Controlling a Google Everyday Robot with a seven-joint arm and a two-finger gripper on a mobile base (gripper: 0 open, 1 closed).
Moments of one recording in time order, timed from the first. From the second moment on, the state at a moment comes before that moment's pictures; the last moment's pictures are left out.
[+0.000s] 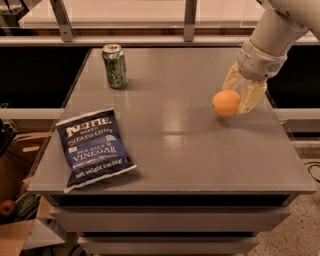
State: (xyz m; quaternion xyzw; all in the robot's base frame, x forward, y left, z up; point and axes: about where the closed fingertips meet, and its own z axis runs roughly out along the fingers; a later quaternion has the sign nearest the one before) arm 0.578 -0.209 0.871 -0.81 0.58 0.02 0.10
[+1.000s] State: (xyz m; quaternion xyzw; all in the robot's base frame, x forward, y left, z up) arm 0.575 -0.169 0.887 -0.83 0.53 0.04 0.14
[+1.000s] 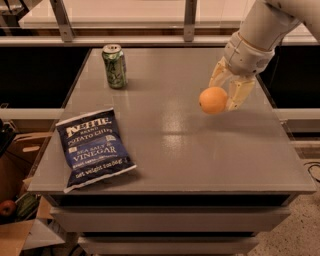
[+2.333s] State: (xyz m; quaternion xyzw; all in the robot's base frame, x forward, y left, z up) arm 0.589 -0.013 0.877 -0.92 0.35 0.07 0.13
